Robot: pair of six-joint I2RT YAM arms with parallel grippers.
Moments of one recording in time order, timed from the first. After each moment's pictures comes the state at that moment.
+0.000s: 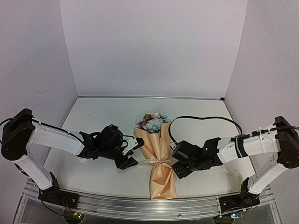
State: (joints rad) left arm -0.98 1.57 0.73 0.04 0.13 0.17; right arm 1.13 1.54 0.82 -0.50 0.39 0.45
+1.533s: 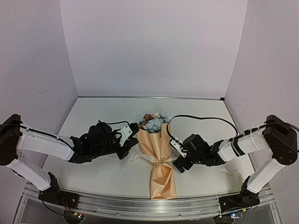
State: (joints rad) left arm -1.01 1.43 0.60 0.43 -0.08 0.18; right arm 0.89 1.60 0.62 0.08 0.24 -0.09
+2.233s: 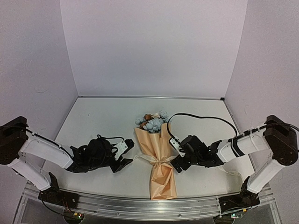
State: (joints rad) left arm -1.05 1.43 0.45 0.43 -0.11 0.11; right arm 0.95 1.60 0.65 0.04 0.31 0.05
